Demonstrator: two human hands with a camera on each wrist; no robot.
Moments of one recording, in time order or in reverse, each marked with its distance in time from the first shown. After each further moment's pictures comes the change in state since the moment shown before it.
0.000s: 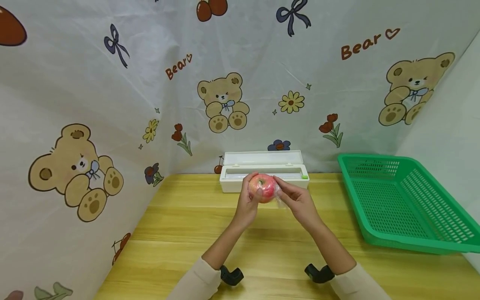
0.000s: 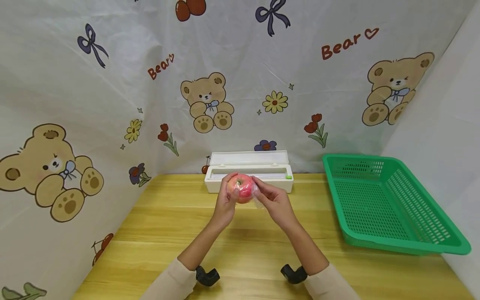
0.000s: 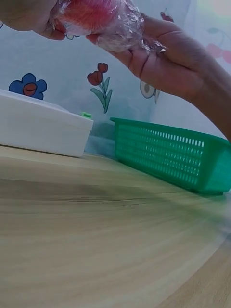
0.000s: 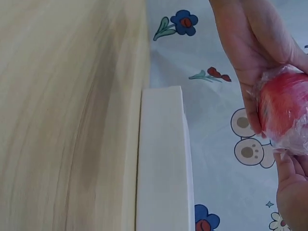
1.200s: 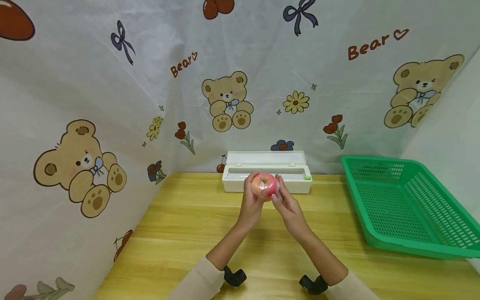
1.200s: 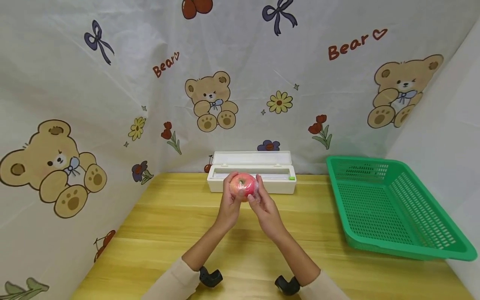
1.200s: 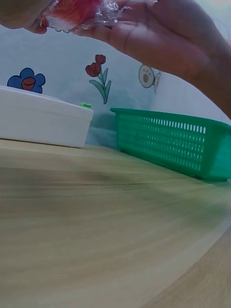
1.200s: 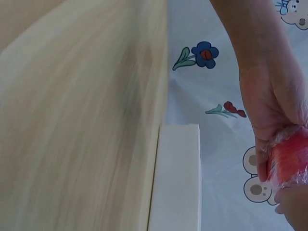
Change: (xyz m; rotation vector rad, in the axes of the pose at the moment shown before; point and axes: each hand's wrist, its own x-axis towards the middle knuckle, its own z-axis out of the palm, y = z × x) left_hand 0.004 -0.040 0.000 0.082 0.092 0.068; right_hand -0.009 0.003 0.039 0.053 -0.028 -0.005
